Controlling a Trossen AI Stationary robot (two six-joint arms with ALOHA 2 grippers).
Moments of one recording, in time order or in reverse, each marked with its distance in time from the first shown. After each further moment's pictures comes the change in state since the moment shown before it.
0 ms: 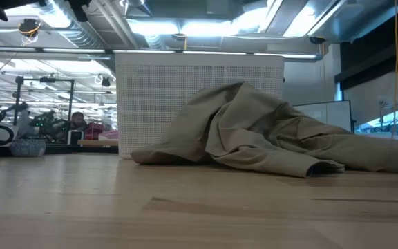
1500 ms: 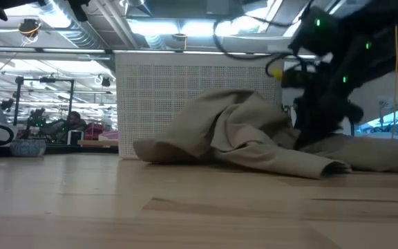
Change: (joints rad) left arm 0.000 0.000 0.000 0.009 0.000 -0.015; right arm 0.153 -0.232 -1.444 0.835 0.195 0.287
